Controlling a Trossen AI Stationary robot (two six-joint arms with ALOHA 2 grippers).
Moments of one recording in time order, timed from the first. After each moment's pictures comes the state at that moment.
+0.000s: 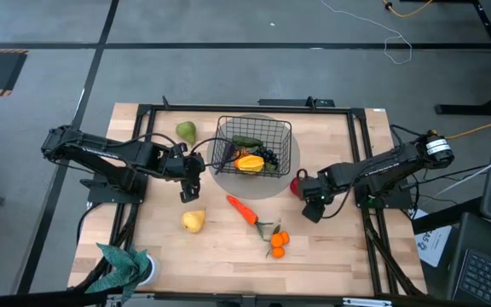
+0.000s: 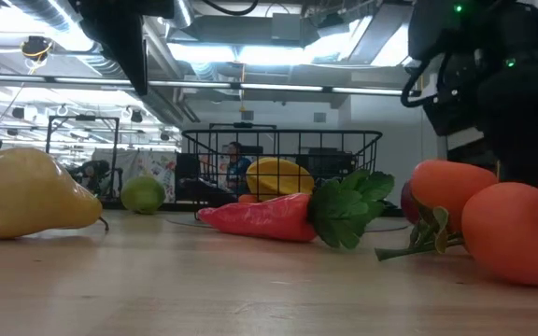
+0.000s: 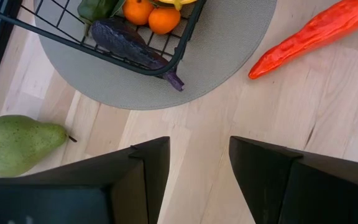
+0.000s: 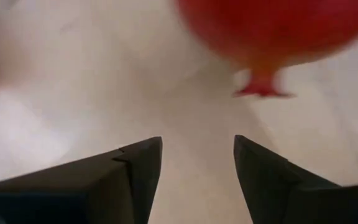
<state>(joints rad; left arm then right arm) -0.15 1.21 1.07 -0.92 -0.34 -0.38 0.19 1.41 0.78 -0.88 -0.09 0.82</state>
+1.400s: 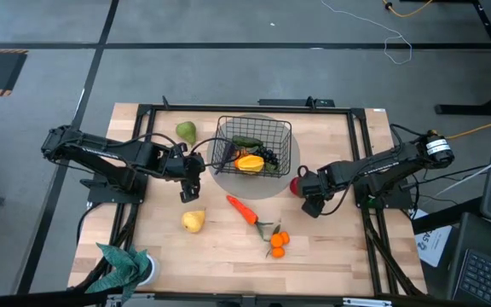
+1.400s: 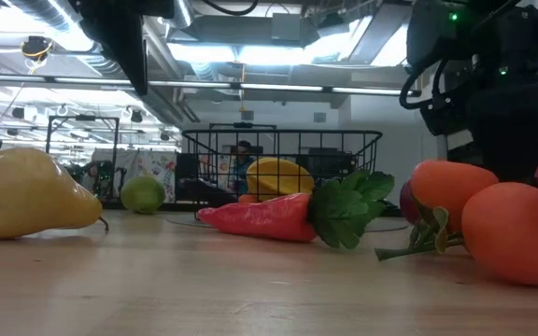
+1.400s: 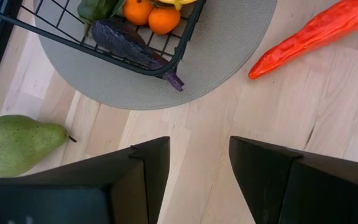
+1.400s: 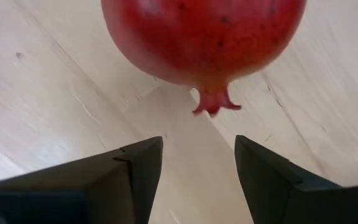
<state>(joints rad) -0.15 1.21 1.07 -0.92 -0.34 -0.38 0.17 1.41 0.78 -0.92 0.00 0.83</state>
